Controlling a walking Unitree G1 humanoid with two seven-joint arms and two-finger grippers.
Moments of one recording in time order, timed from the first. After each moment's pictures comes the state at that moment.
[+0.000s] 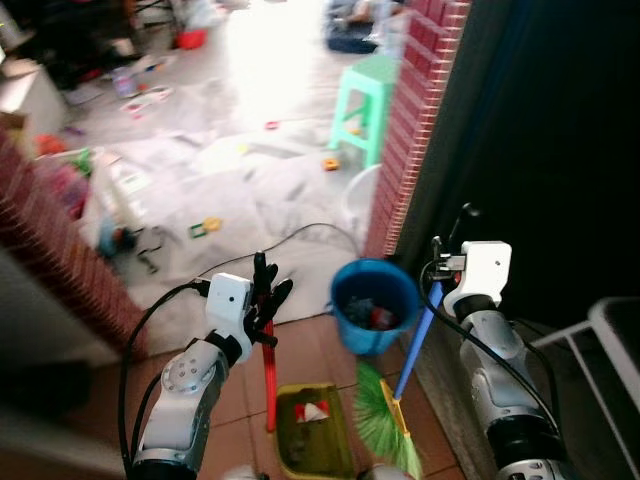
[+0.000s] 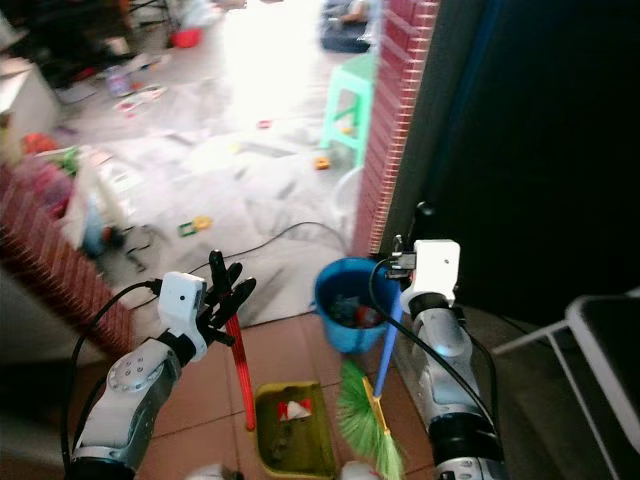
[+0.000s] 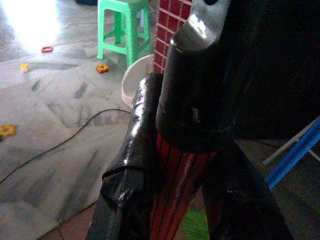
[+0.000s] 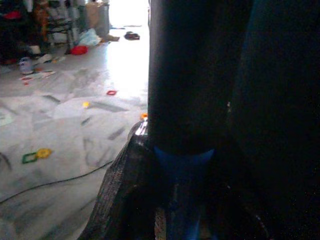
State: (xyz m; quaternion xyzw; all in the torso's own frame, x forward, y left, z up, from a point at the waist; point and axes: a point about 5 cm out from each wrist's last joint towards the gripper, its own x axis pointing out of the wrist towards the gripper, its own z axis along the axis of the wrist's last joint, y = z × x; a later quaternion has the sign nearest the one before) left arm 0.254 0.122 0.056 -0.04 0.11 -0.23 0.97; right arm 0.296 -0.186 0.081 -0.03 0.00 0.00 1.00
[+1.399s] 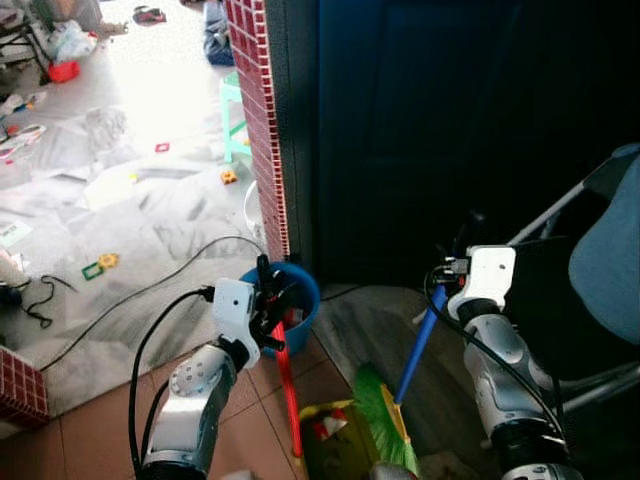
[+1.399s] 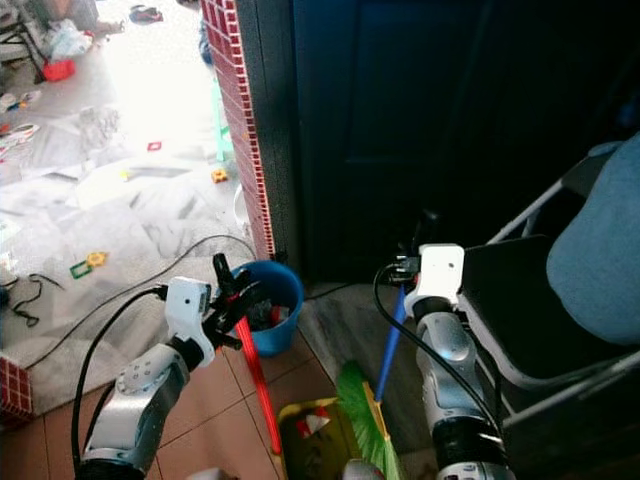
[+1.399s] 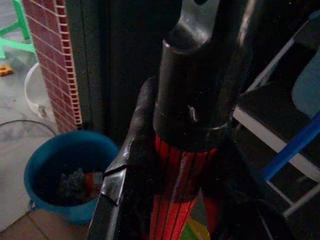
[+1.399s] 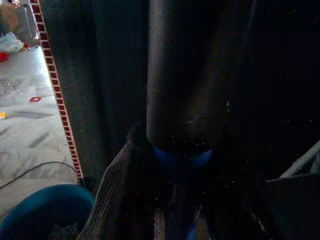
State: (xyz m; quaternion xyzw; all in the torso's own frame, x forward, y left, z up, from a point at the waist) left arm 0.254 0.117 0.051 -0.08 0.12 -0.23 0.96; right arm 0.294 -0.188 0.079 -0.02 0.00 0.00 1.00
